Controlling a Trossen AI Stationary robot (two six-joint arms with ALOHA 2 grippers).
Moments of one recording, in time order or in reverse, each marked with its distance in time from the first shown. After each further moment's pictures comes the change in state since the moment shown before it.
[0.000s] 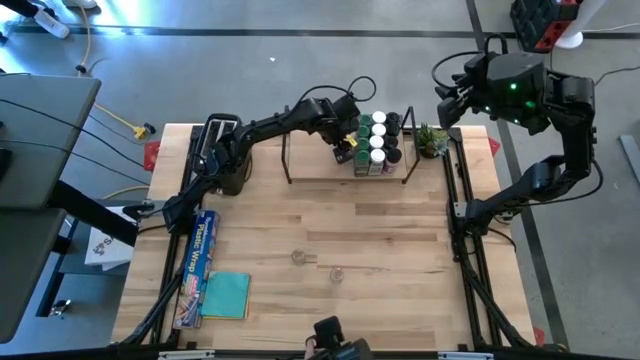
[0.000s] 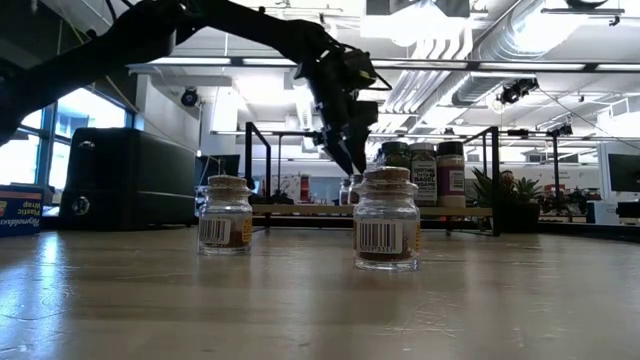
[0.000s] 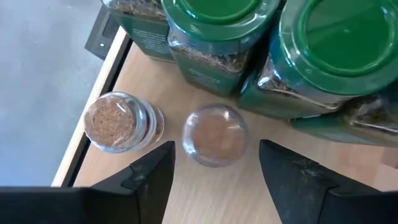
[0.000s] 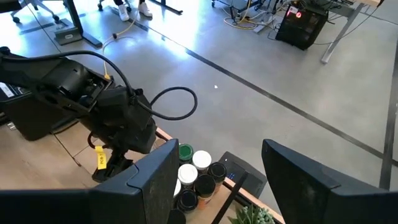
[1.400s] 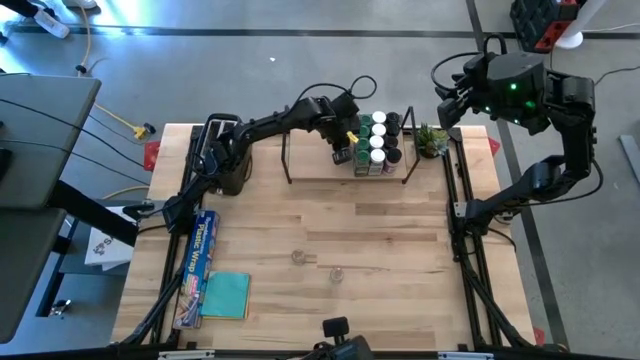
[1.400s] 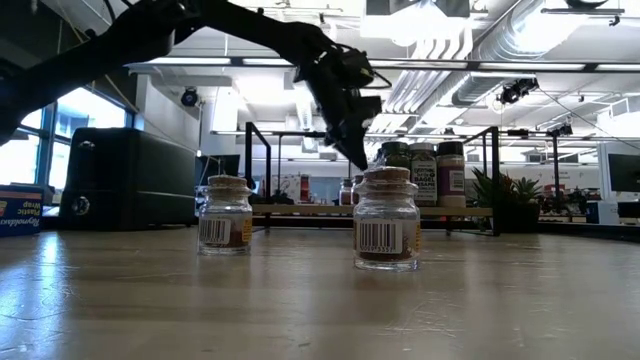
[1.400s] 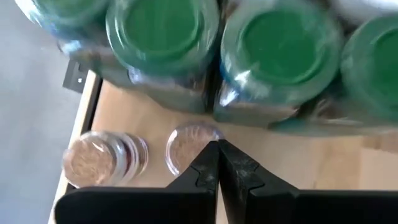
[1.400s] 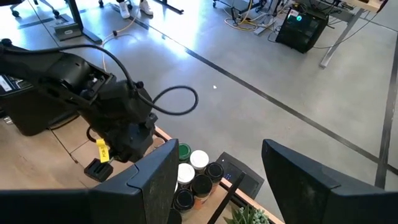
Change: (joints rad) left arm 0.015 -0.011 -0.021 0.056 0.123 0.174; right arm 0.000 0.000 0.000 0.000 0.001 -0.030
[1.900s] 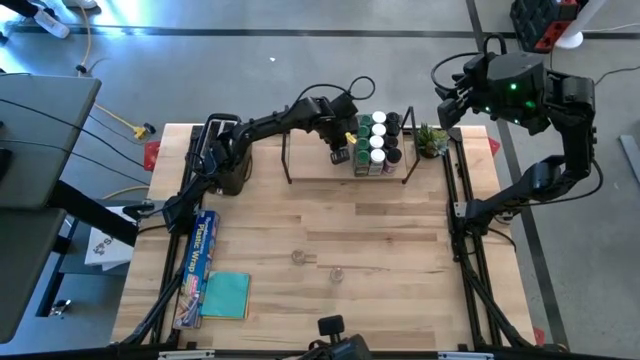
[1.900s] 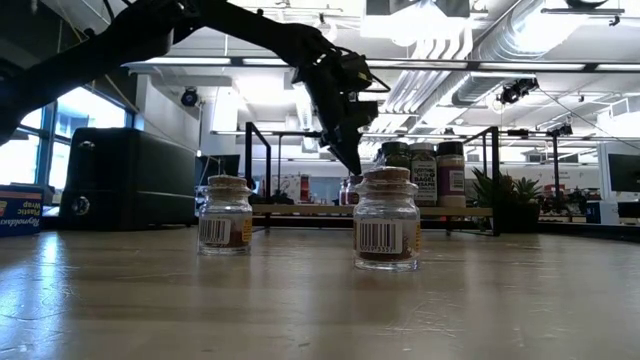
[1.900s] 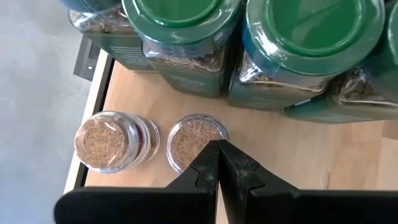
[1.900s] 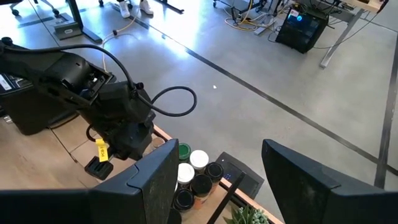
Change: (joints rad) left arm 0.004 -0.004 -0.029 -0.018 -0.055 0.002; right arm 0.000 0.000 0.000 -0.001 0.000 -0.003
